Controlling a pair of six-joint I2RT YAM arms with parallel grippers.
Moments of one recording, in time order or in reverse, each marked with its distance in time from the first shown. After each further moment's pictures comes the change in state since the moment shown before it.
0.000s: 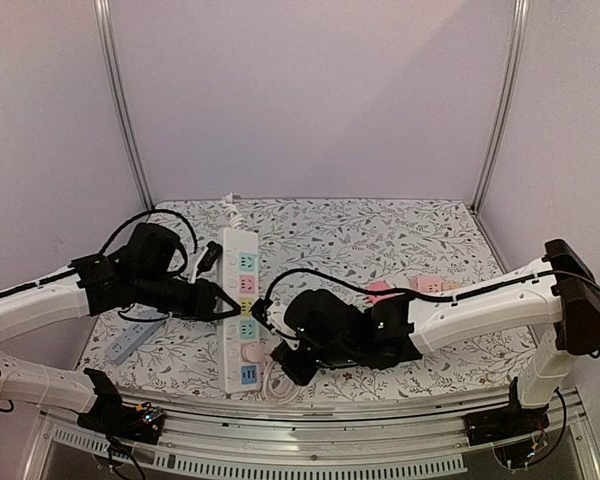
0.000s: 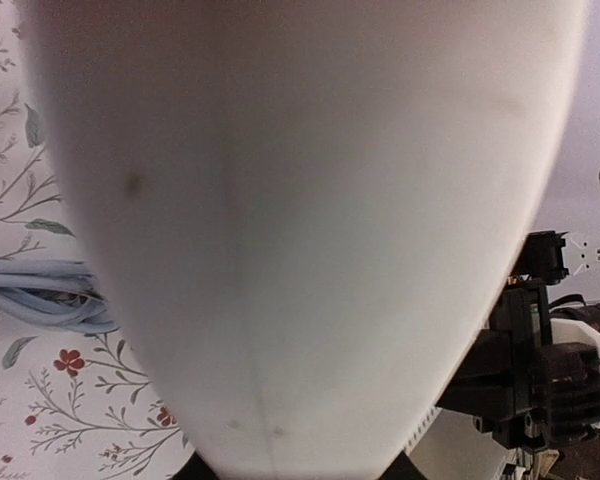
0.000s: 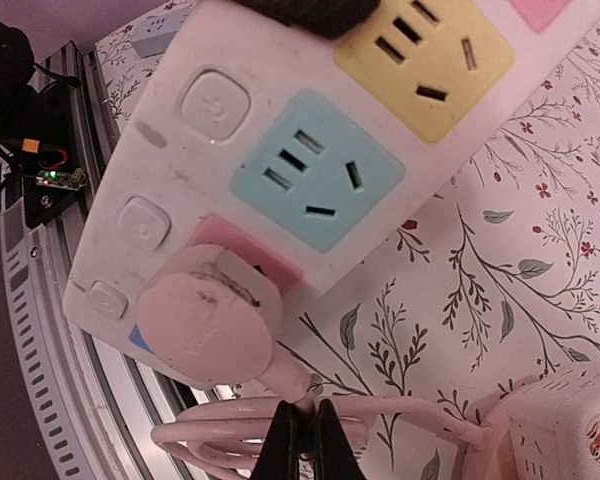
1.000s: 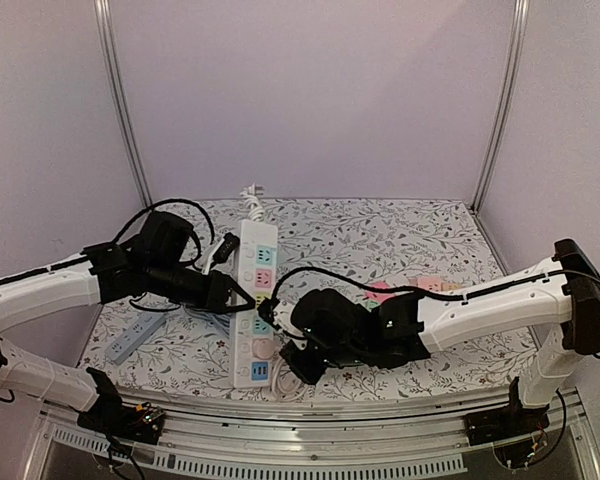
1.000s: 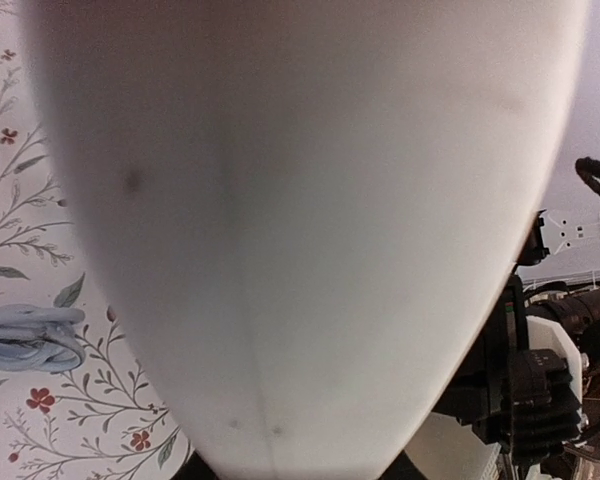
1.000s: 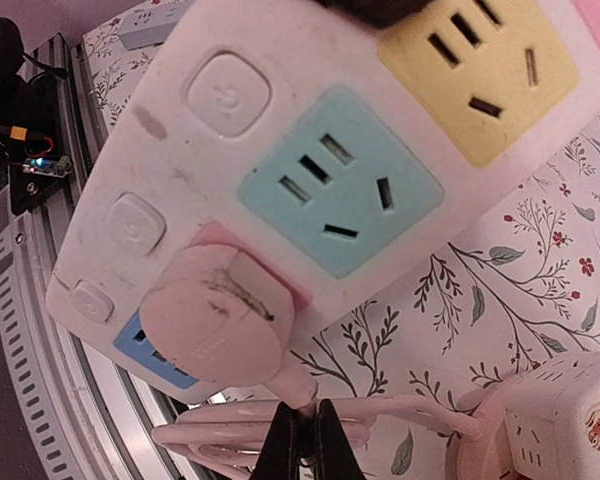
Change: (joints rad) left arm -0.029 0.105 0.098 0.015 0.057 0.038; right arm 0.002 -0.050 -0.017 -0.053 0.045 -0.032
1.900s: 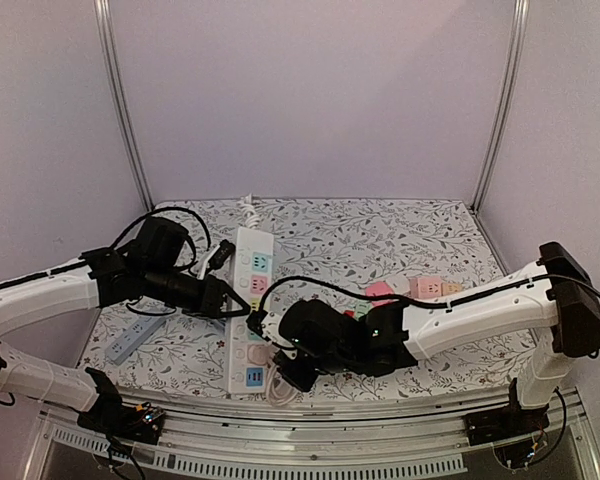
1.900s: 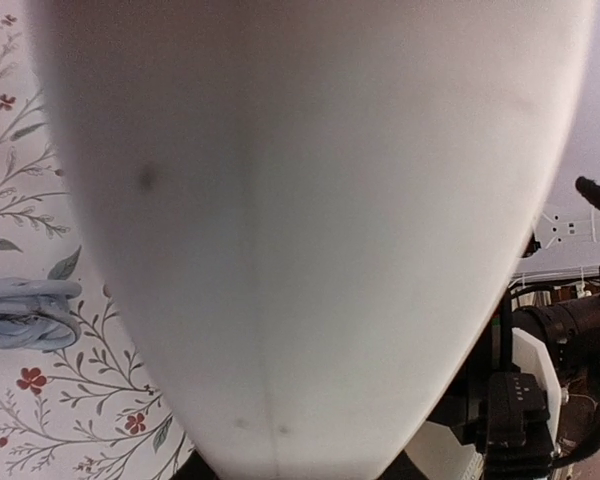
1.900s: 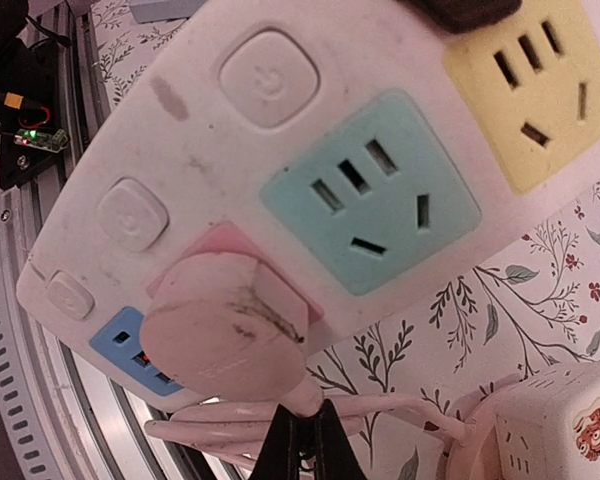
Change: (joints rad) left arm 0.029 -0.024 -0.055 0.018 0.086 -0.022; right arm 0.025 0.069 0.028 0.025 0.017 -0.061
